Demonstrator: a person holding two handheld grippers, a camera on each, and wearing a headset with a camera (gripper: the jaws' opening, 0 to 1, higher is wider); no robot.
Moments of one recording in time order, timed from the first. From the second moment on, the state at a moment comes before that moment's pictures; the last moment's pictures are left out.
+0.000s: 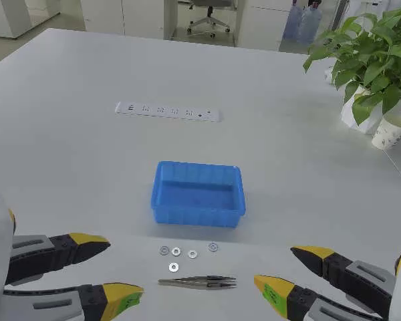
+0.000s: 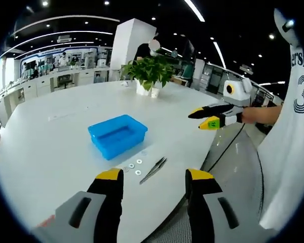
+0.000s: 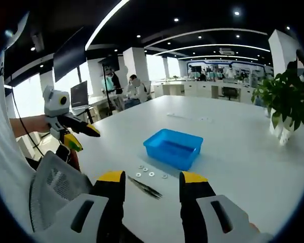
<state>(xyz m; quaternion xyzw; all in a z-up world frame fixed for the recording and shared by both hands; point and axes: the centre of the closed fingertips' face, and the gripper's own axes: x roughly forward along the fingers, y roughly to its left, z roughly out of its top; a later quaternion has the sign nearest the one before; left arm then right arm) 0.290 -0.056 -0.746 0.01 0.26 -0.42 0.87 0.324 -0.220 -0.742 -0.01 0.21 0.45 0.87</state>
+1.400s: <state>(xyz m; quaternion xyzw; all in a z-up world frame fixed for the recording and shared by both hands) 0.289 -0.046 -0.759 -0.01 0.26 -0.40 0.88 0.316 -0.216 -0.740 -0.01 0.21 0.47 0.85</state>
